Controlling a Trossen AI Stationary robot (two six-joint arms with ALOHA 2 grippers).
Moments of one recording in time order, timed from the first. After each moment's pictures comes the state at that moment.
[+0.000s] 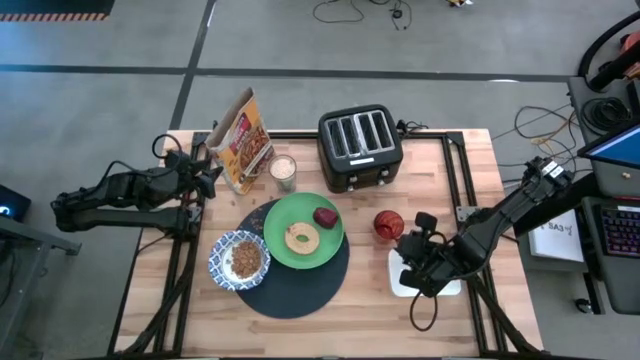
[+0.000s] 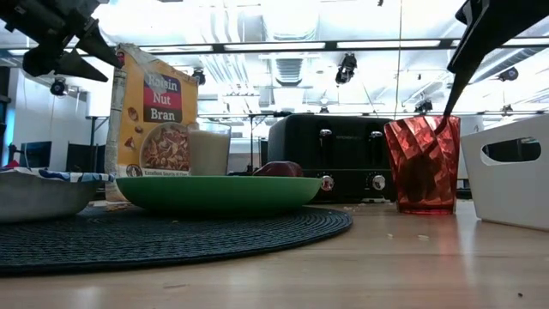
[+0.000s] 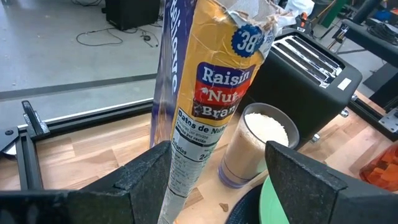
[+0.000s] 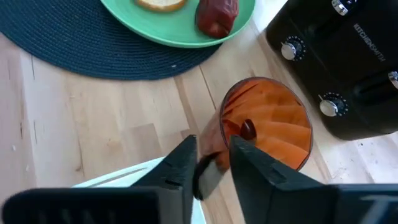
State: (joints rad) left arm 0.06 0.35 0.69 -0.89 -0.71 -0.69; right arm 0.66 1.34 1.05 -0.99 0.63 0.80
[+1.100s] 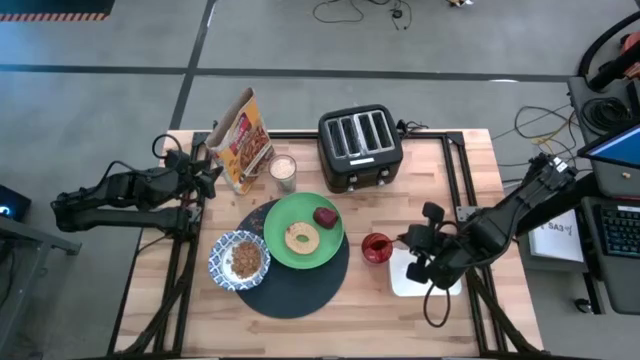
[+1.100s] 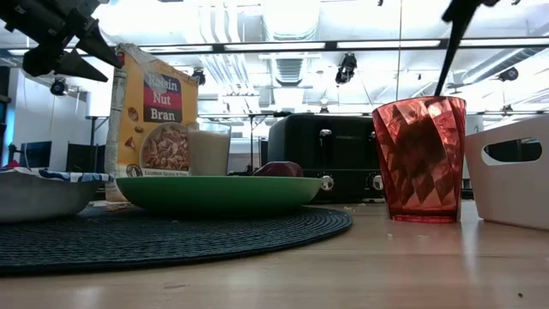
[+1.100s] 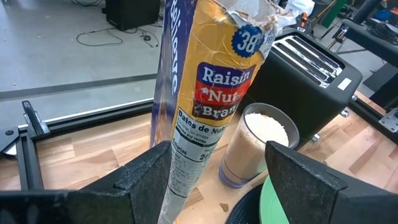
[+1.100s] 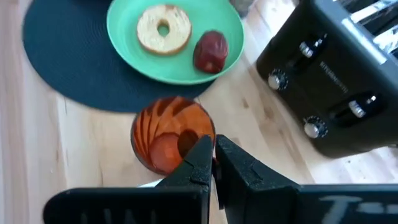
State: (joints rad) left arm 0.06 0.35 0.69 -0.89 -0.71 -0.69; right arm 0.66 1.26 1.18 -1.08 0.66 0.77
